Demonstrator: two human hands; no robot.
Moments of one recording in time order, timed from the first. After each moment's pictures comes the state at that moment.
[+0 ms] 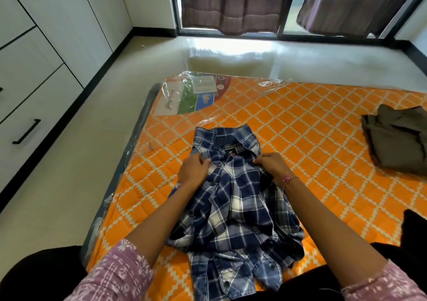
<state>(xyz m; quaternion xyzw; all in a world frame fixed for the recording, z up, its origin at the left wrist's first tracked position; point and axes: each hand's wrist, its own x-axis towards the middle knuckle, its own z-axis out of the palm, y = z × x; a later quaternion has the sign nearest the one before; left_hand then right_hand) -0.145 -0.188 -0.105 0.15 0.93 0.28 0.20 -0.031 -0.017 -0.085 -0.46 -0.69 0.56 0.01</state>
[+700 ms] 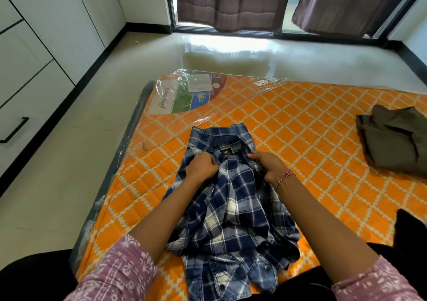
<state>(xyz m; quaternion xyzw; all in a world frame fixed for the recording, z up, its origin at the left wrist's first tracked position) -0.147 -0.160 -0.101 0.27 0.91 0.18 0.27 -0.044 -0.014 -0.088 -0.49 -0.48 0.72 0.02</state>
